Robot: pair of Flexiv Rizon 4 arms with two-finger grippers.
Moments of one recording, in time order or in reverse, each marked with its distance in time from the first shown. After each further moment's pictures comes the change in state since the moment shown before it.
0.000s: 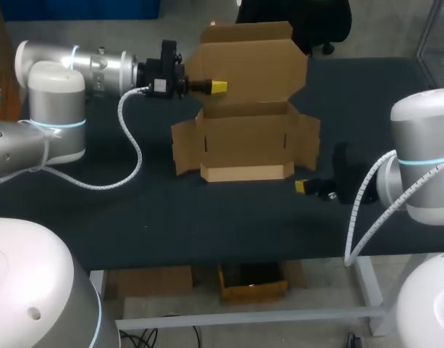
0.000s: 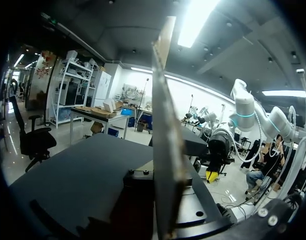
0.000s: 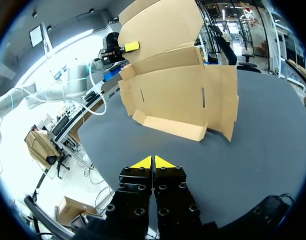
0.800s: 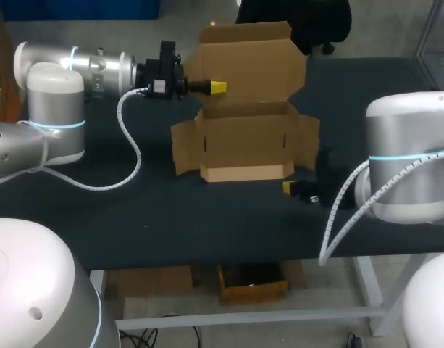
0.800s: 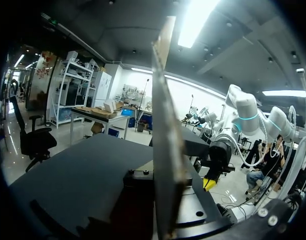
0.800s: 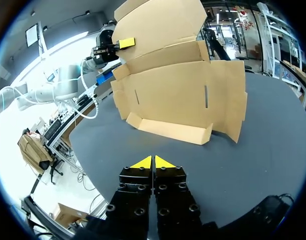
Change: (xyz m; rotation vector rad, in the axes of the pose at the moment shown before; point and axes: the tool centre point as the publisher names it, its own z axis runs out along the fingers) left arm 0.001 0.000 -0.001 0.002 -0.002 0.000; right arm 0.002 -0.001 0.031 -0.044 -0.066 0.010
